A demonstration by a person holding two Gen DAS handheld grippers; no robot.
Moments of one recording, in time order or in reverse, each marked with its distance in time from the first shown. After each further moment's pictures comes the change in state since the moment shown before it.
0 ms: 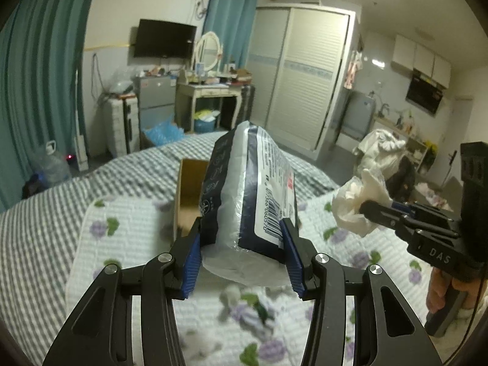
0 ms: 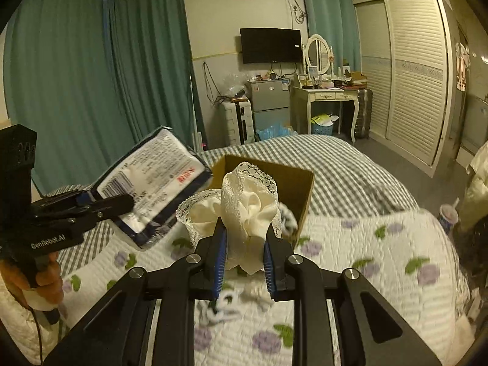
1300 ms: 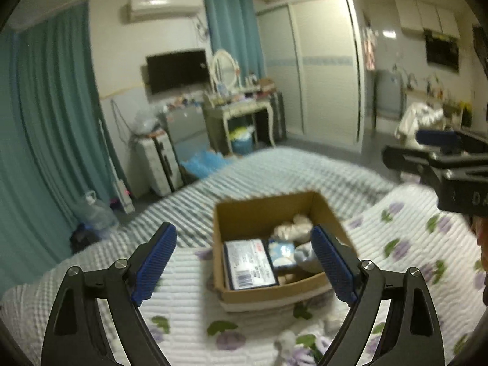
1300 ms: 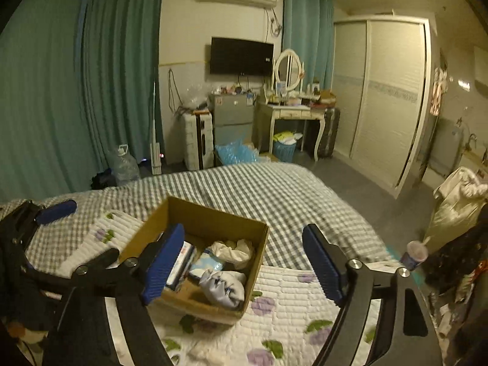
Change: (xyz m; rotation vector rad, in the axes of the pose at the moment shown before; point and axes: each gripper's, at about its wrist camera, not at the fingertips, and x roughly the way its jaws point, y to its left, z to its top) left arm 0.007 -0.027 0.039 0.202 -0.093 0.256; right arm 0.045 -0.027 0.088 -0.046 -0.051 -0.209
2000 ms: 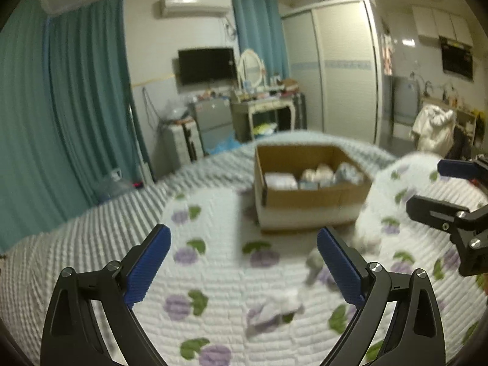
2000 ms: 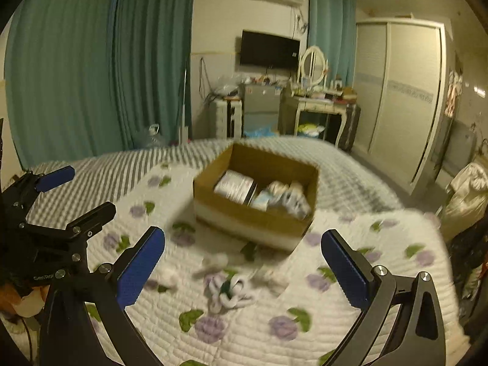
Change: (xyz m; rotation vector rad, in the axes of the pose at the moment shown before) left arm -0.046 0.033 -0.141 -0.062 0.021 0.086; right arm -0.060 0.095 -0.142 -0.051 0.048 0.096
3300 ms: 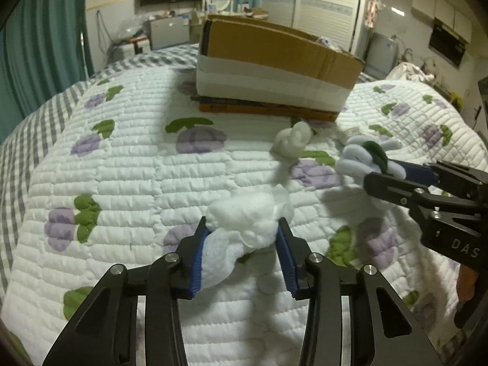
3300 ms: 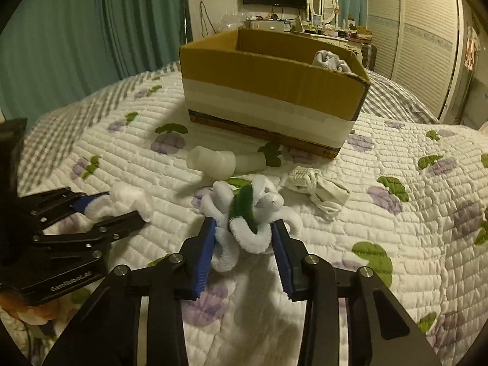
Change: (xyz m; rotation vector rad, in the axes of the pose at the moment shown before) left arm 0.087 -0.030 -0.099 -0.038 0.333 -0.245; right arm 0.106 -0.004 -0.105 0.067 0.236 0.078
